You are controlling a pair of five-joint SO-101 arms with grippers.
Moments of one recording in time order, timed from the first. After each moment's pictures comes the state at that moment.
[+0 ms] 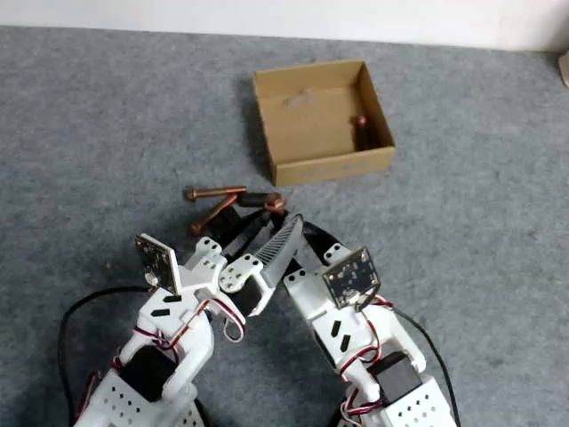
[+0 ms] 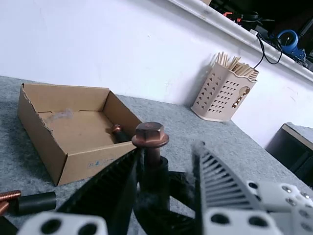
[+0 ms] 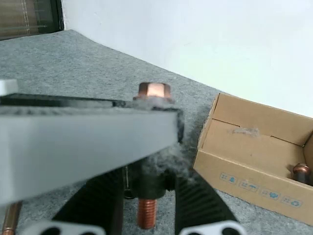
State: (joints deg) left arm 29.1 -103.4 93.3 19.9 28.4; right arm -33.8 -104.4 93.8 25.2 8.6
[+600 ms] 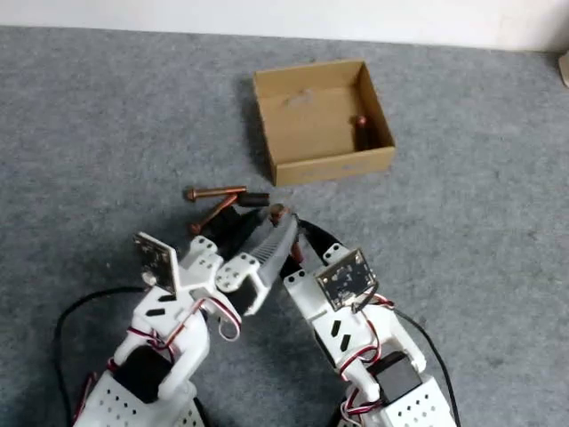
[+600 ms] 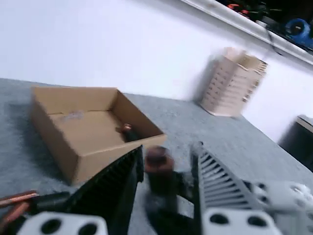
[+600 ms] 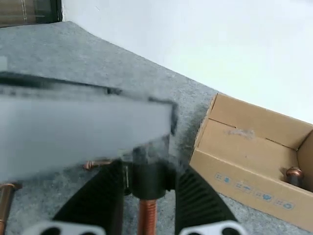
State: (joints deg) left arm 26.1 -103.6 91.4 23.2 26.2; right arm -33.7 -104.4 93.8 25.2 11.6
